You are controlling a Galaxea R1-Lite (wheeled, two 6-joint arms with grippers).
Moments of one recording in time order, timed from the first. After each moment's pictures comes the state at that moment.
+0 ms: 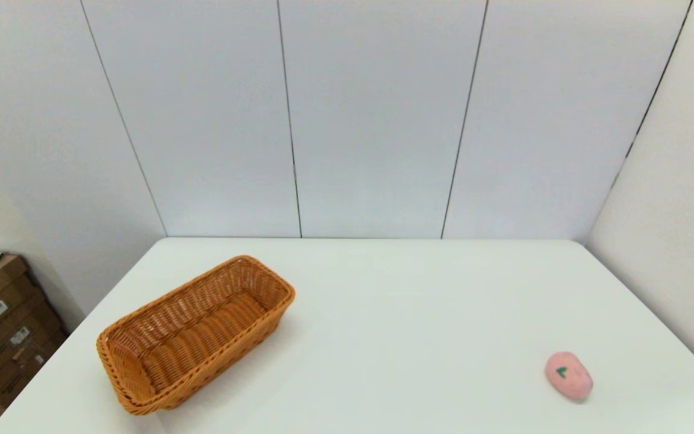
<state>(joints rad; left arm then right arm) -0.01 0.00 0.00 0.00 0.03 -0.08 0.01 0.00 0.00 0.00 -0.01 0.01</state>
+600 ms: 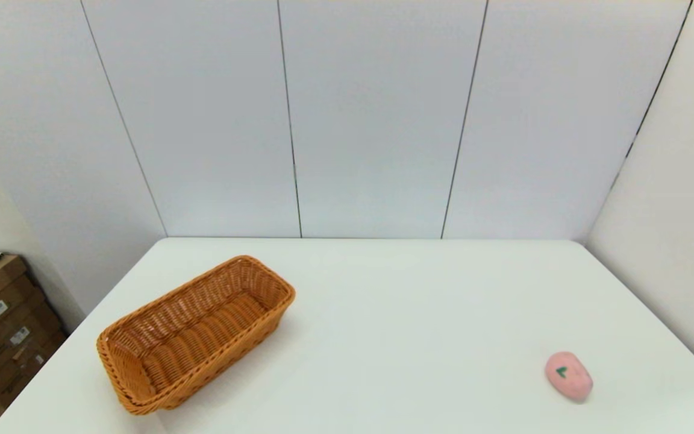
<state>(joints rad) -0.01 0.29 -0.46 0.28 0.05 -0.35 0.01 0.00 0.00 0.00 -0.01 0.01</state>
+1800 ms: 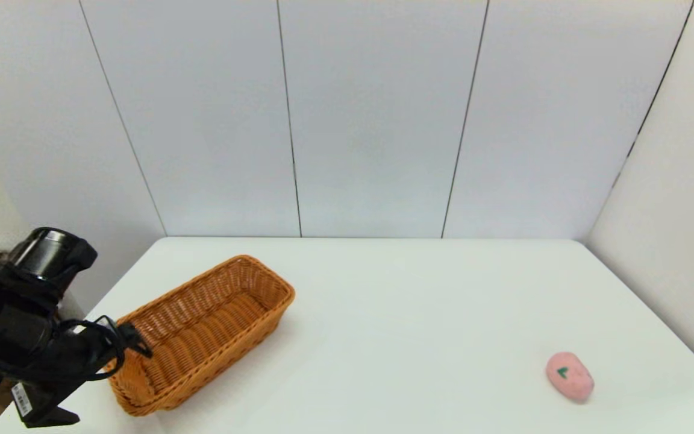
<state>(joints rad) 0.00 1.62 -0.80 0.49 -0.07 -0.92 0.01 0.00 0.00 0.00 -0.01 0.01</state>
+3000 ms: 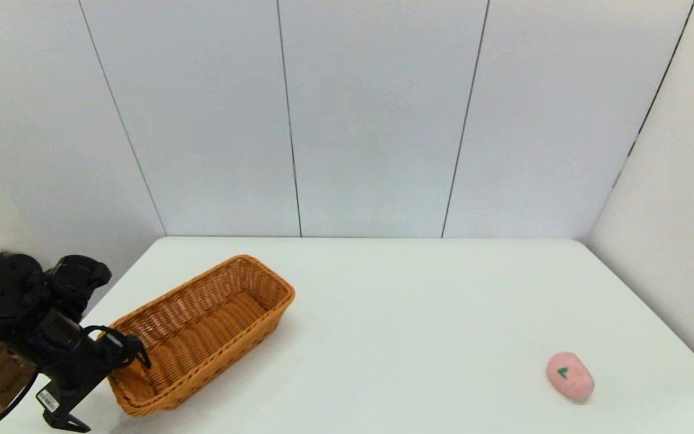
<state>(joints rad) 0.17 1.93 -0.83 0.36 -0.09 -0.93 0.01 0.00 0.00 0.00 -0.01 0.01</state>
